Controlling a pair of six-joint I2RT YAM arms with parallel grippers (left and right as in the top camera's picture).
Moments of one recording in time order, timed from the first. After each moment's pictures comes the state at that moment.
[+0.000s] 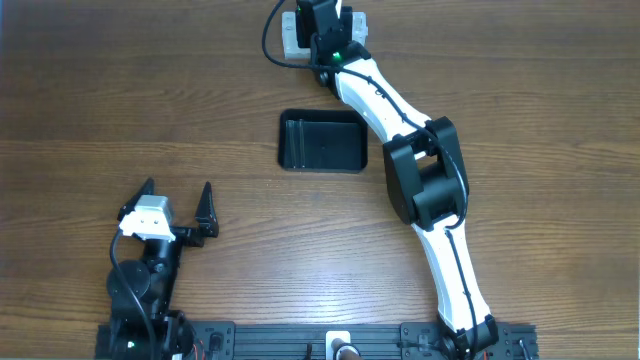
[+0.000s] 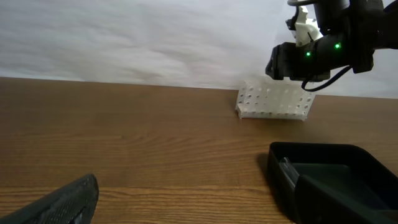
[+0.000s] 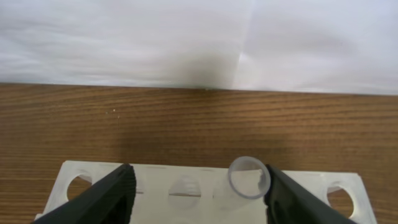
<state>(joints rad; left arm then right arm) -0.01 0.01 0.01 -0.07 0.08 -0.10 0.45 2.46 2.05 -0.14 0.35 0.23</state>
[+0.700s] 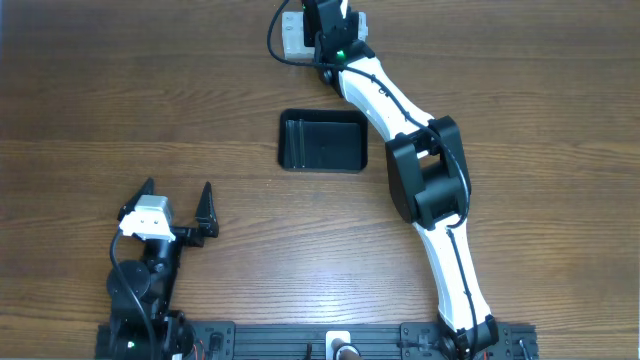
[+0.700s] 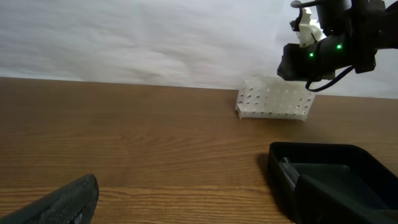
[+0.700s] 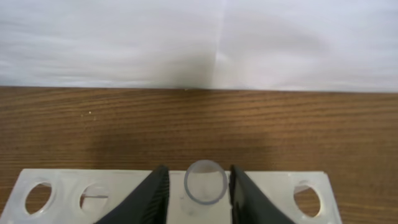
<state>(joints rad) -0.01 0.01 0.01 -0.07 0.08 -0.10 0.43 2.46 2.05 -0.15 0.38 0.22</state>
